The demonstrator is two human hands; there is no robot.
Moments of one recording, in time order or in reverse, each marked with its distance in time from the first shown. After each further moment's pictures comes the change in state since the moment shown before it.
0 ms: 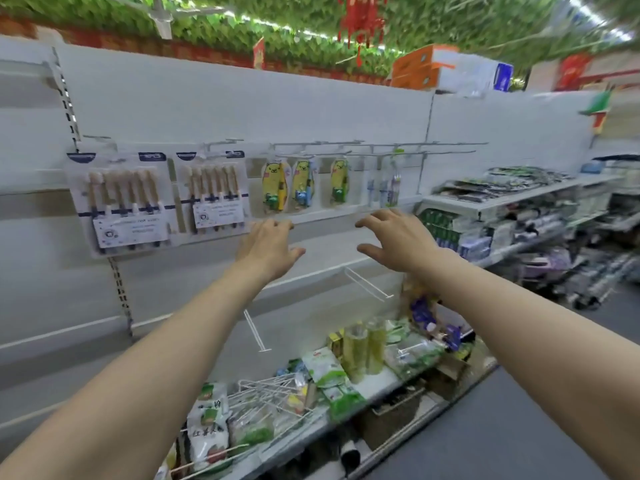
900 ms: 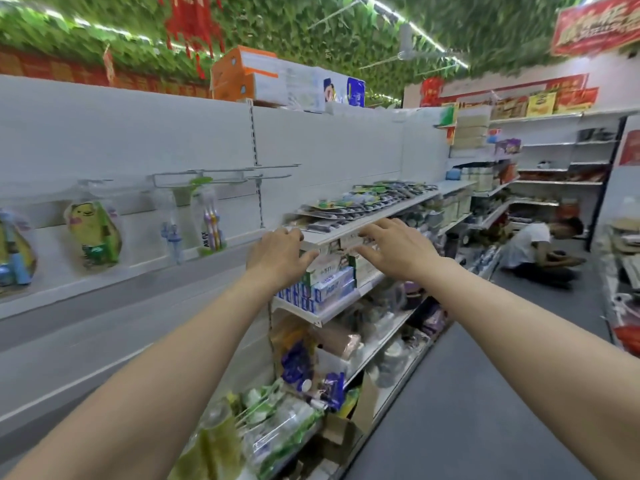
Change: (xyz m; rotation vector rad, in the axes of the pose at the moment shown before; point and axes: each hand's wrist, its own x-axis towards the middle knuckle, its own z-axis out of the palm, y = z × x) left_hand 0.284 0.474 0.207 -0.079 -0.019 0.295; right_hand -0.031 0.530 0.072 -0.003 -0.033 0.371
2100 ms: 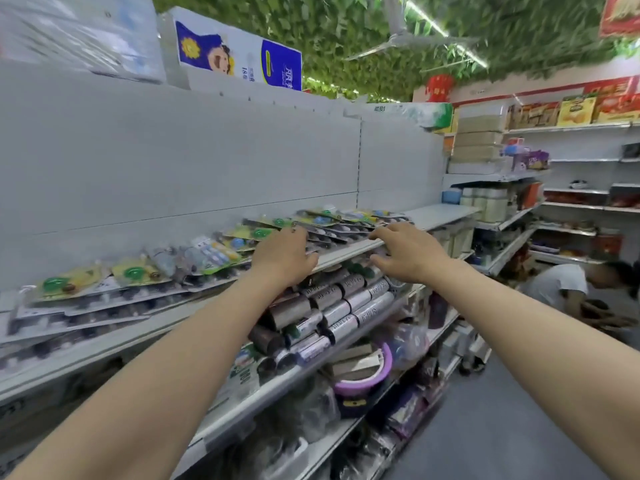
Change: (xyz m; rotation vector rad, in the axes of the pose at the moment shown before) left_hand 0.638 0.331 0.363 0.092 -0.004 -0.018; right_hand 0.445 0.657 0.214 -0.037 -0.006 -0.059
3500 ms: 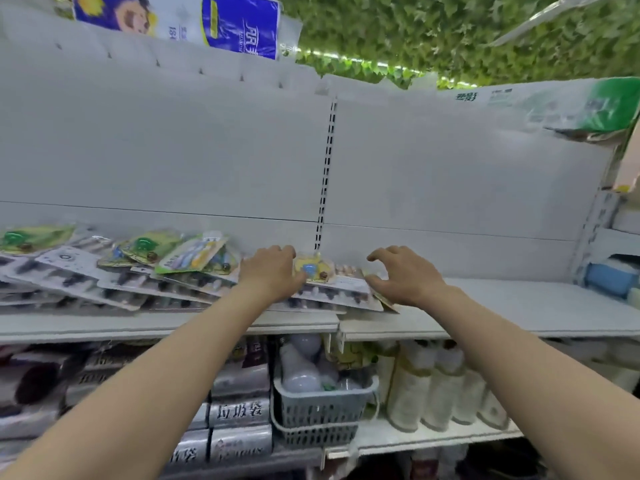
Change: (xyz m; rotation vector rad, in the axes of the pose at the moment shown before) left_hand 0.521 0.248 0.300 0.172 0.013 -0.624; right_hand 0.474 0.516 0.273 0.270 -0.018 -0.482
